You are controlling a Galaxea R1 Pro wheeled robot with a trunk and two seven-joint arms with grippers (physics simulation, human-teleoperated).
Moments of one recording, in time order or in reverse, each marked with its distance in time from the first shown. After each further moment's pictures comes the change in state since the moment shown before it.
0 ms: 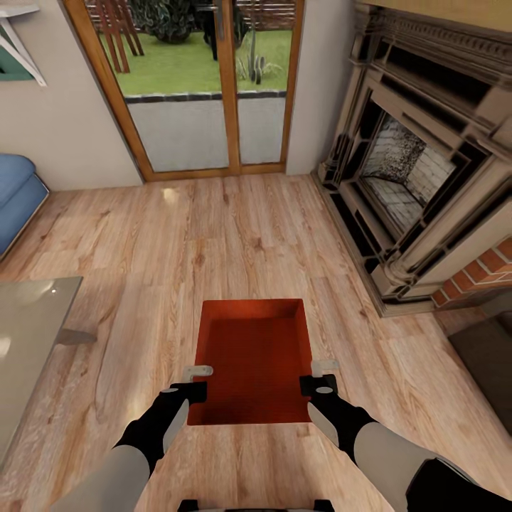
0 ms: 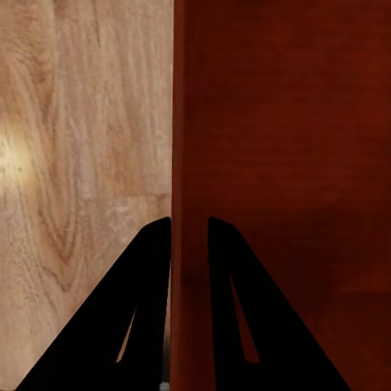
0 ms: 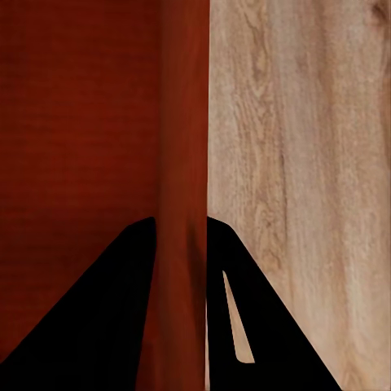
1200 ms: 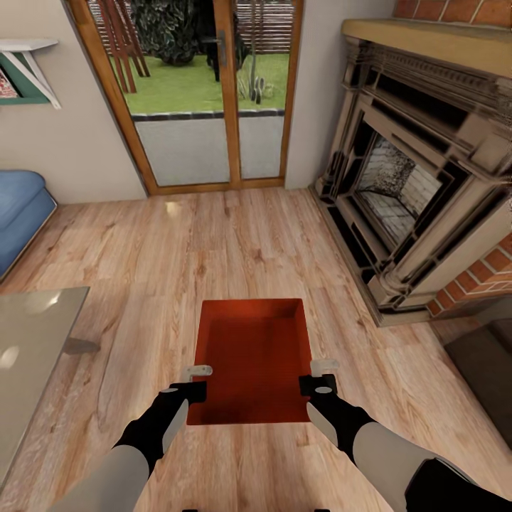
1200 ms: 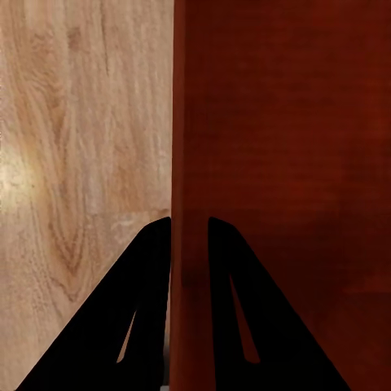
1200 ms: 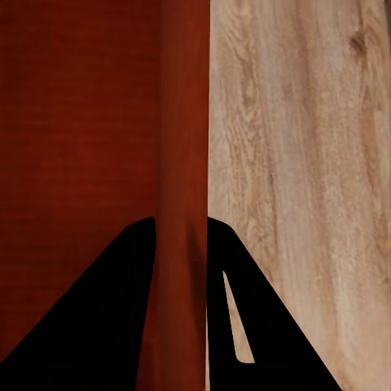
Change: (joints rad) left arm 0.000 0.003 -0.001 -0.001 0.003 -0.003 0.000; right arm 0.000 0.005 -0.010 0.001 0.013 0.000 -0.004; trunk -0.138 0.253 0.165
